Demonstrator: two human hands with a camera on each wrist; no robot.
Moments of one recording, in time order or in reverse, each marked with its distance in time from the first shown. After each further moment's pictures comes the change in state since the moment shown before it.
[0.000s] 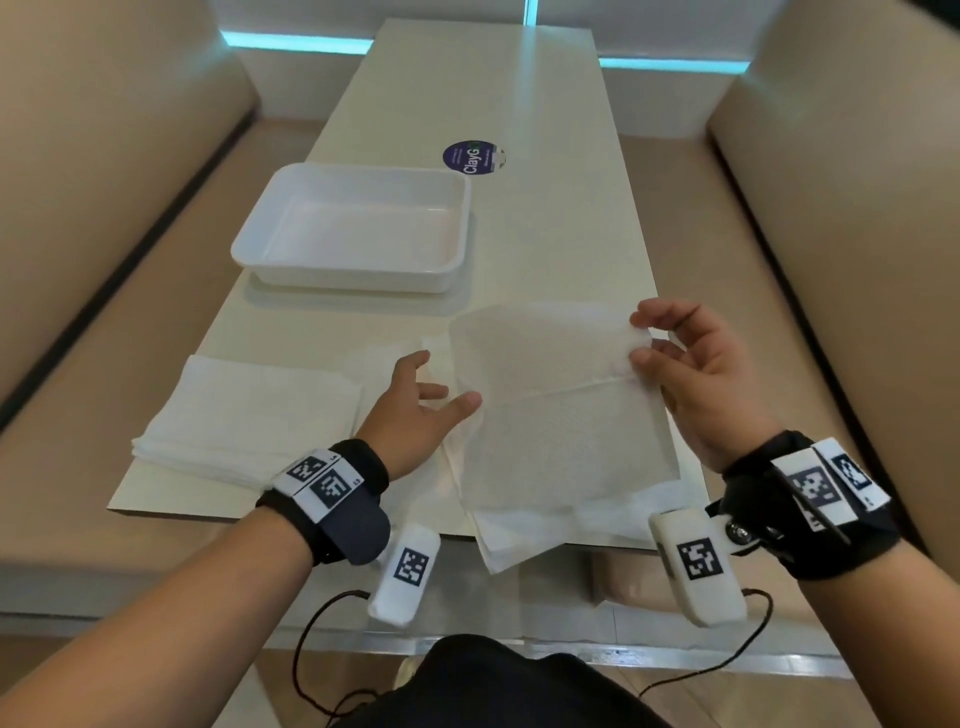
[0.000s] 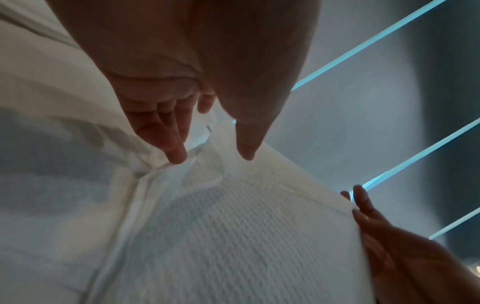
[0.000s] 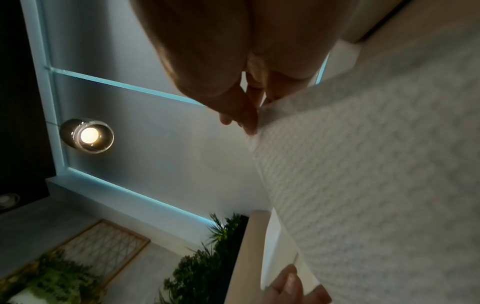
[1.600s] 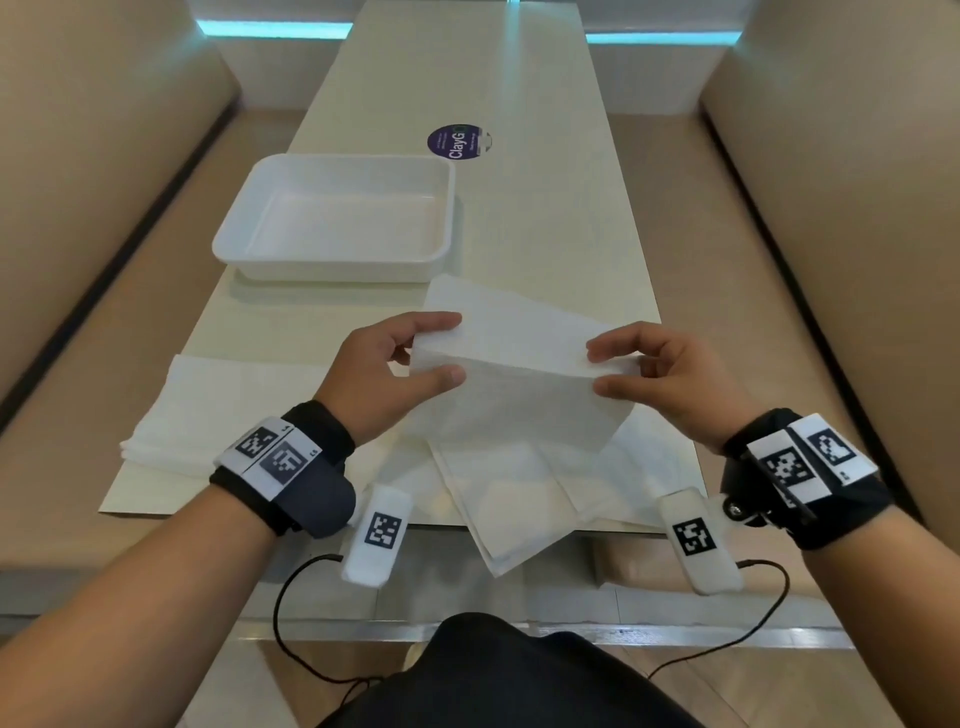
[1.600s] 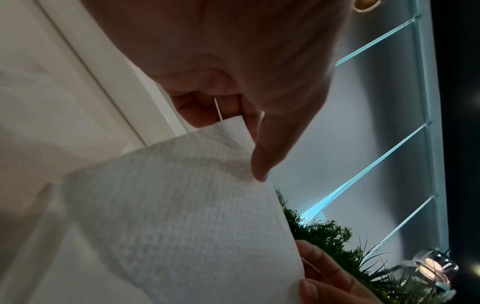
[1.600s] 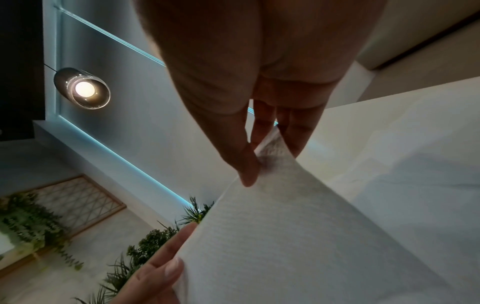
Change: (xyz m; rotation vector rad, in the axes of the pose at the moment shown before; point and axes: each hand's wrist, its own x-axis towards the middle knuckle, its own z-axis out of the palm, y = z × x) left_hand -0.005 0.027 -0.026 -0.004 0.012 0.412; right_hand 0.004 0.011 -0.016 -0.419 -0.183 0.116
